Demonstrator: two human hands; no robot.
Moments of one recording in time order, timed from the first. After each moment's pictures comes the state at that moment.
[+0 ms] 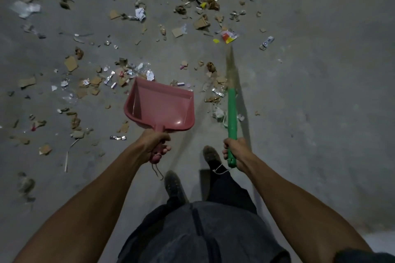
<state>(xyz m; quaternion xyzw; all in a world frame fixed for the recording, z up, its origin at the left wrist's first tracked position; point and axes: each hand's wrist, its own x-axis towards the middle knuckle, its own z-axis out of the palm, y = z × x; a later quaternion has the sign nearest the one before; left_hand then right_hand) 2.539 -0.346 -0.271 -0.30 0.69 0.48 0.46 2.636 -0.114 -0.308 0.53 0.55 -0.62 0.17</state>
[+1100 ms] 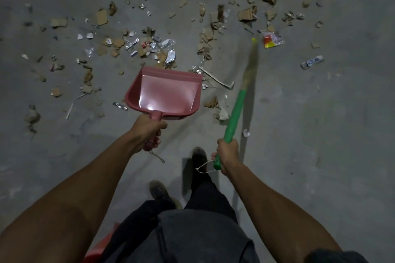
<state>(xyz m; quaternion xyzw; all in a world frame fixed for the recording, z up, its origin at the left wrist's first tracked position) 2.492 -0.240 -0.265 -0.39 0.70 0.51 0.32 2.540 -0.025 -0.367 0.49 0.62 -0.56 0.26</state>
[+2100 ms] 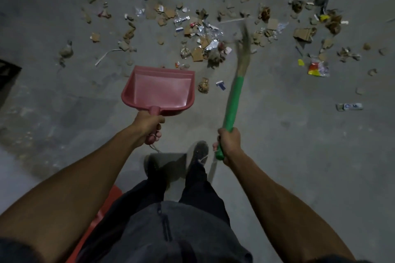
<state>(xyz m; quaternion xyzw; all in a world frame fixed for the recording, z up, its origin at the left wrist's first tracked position) 2.579 -0.284 -0.292 -0.54 0.61 0.55 0.22 2.526 -0.066 -0.359 0.32 0.71 -0.52 0.36</state>
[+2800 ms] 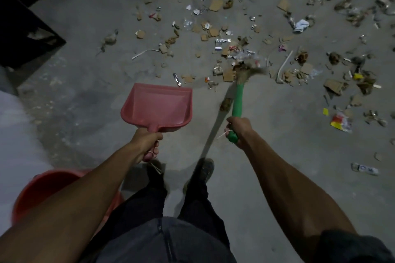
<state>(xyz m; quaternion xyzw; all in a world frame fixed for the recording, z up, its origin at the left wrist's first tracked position) 2.662 -0.330 -0.297 -0.63 0.50 0.58 0.11 2.455 -0.170 -0.331 0.23 0.72 -0.47 0.46</state>
